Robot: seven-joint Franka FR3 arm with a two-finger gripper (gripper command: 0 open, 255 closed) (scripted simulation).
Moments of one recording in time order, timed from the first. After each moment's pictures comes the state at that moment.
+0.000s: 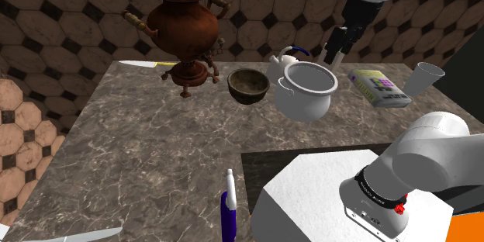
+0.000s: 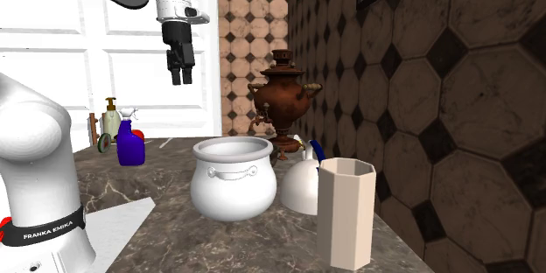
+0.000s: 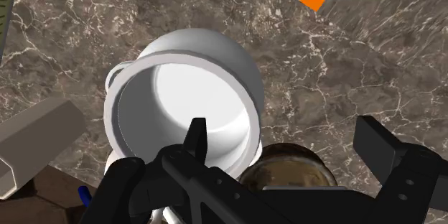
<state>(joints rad) -0.02 -0.83 0.02 -2.42 -0.02 1.62 0.00</state>
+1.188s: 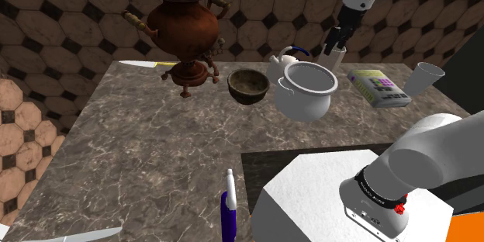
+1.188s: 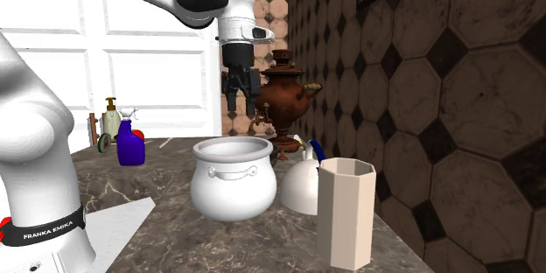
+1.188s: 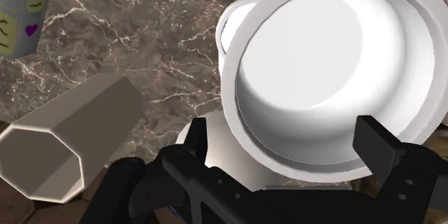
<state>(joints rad) -0.12 -0.45 -0.30 -2.31 -0.13 1.90 -0.31</state>
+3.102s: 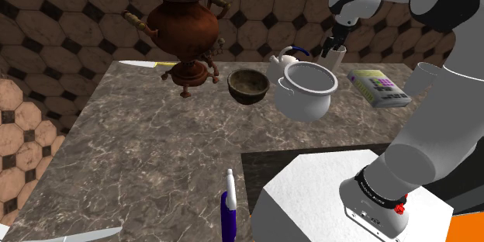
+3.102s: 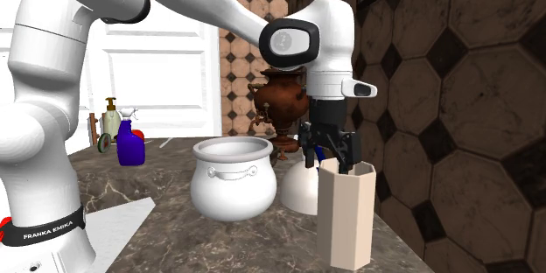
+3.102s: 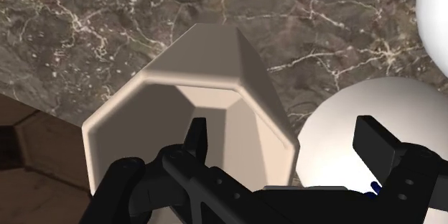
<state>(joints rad) -0.23 0.25 -0.52 -1.89 0.18 2.10 -0.75</state>
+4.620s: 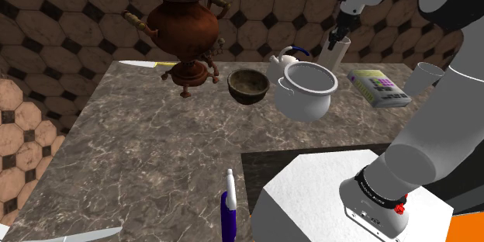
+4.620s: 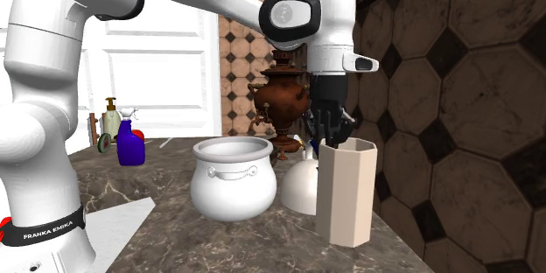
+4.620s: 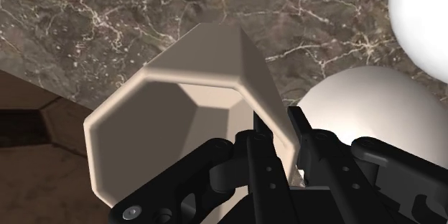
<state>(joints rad) -0.22 0.20 -0.53 -1.82 0.15 2.00 -0.73</state>
